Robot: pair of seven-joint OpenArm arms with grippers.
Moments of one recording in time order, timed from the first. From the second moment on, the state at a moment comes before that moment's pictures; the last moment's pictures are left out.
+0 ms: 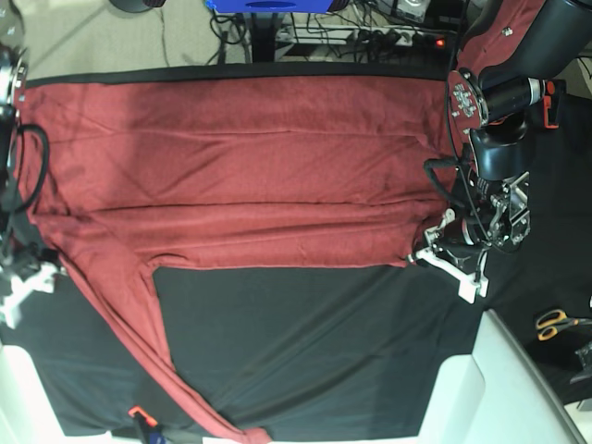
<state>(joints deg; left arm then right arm) -25.0 -12.9 -23.2 32.8 -12.0 -26.5 31.6 22.8 24.4 4.4 43.1 14.9 16.2 -31.5</state>
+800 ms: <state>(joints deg) -25.0 -13.0 -23.2 32.8 -12.0 -26.5 31.8 28.9 21.9 1.1 18.8 6.6 17.2 -12.9</state>
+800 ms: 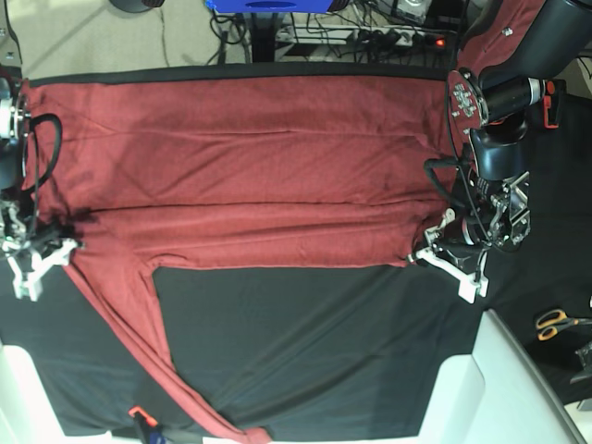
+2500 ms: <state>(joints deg) -27.6 -12.8 -23.2 44.6 -11.5 -26.1 39.3 30.4 22.3 1.0 31.7 3.1 16.6 -17.3</state>
